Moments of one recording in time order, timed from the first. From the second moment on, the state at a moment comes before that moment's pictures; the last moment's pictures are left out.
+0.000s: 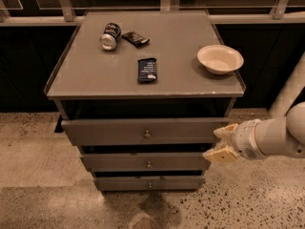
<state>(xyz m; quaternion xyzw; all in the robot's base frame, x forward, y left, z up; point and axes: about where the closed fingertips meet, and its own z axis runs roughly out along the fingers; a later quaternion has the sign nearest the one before) 0.473 -0.201 0.724 -0.45 0.82 0.12 0.33</state>
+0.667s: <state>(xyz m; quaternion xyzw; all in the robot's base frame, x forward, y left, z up) 0.473 -0.201 0.724 -0.45 0.82 0.12 0.33</state>
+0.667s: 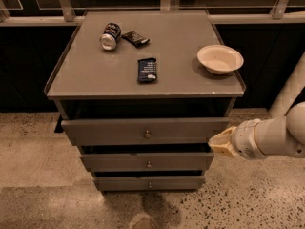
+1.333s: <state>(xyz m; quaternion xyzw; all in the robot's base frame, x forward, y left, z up) 0.513 -0.188 0.716 -0.43 0.80 0.10 0.40</state>
